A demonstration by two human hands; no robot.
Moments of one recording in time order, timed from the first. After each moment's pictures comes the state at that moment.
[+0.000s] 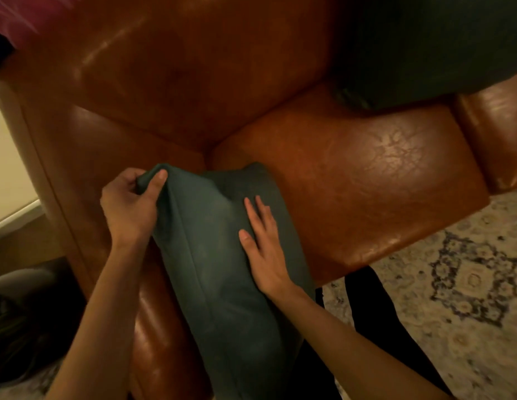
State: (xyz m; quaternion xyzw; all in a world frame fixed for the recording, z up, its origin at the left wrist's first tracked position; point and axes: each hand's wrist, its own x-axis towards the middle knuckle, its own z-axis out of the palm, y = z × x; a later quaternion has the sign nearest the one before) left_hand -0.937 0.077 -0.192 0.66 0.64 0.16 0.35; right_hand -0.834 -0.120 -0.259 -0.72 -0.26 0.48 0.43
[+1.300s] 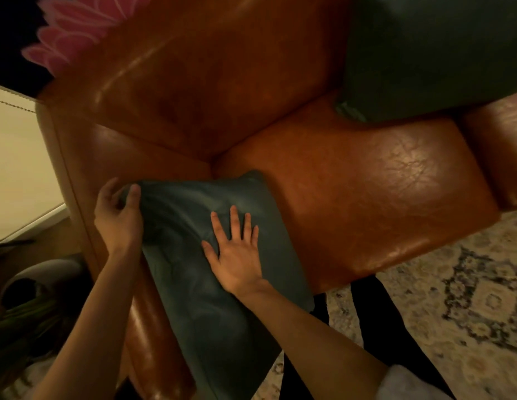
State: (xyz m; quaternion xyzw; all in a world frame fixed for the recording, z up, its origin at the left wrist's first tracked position) left_hand -0.923 0.053 -0.160 0.55 0.76 0.21 0.28; right_hand -0.842 -0.098 -0.255 -0.74 -0.45 0.46 0.19
